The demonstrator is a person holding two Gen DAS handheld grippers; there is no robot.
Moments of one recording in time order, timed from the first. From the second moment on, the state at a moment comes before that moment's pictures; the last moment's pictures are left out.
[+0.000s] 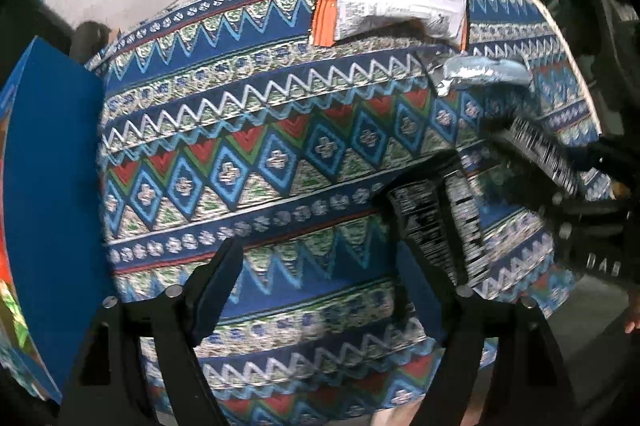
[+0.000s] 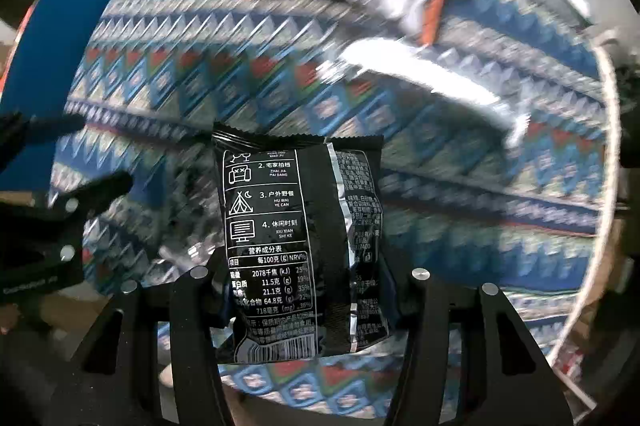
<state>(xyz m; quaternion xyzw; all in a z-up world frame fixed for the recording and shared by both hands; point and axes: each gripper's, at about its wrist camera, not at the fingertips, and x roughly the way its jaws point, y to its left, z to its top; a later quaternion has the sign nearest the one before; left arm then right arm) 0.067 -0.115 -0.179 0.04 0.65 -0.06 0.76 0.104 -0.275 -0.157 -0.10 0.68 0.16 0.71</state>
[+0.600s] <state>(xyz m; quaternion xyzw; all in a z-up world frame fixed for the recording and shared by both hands) 0.076 -0.195 -0.224 -0.01 0.68 -0.04 0.73 0.126 -0.329 -0.131 -0.09 0.64 0.11 0.75</state>
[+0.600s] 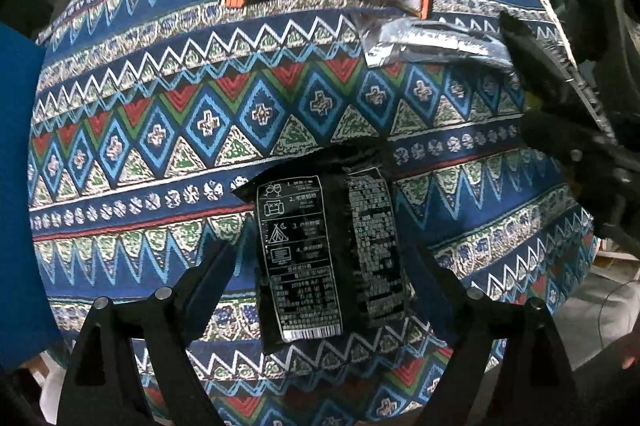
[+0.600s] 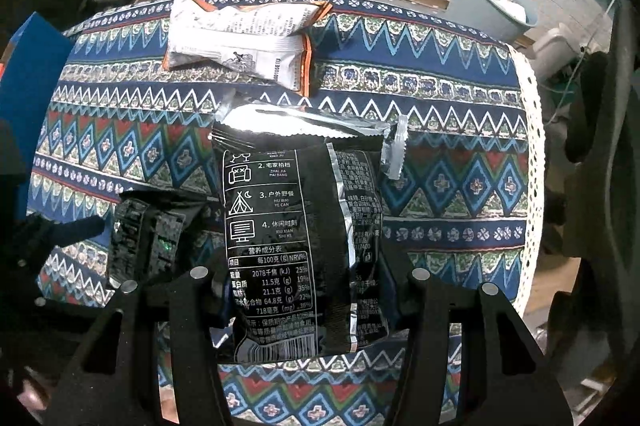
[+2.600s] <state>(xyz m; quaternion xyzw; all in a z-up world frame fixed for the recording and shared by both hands) 0.031 -0.066 -0.071 0.09 0.50 -0.01 0.86 0.110 -0.197 -0.028 -0.11 0.54 0.24 0.80</state>
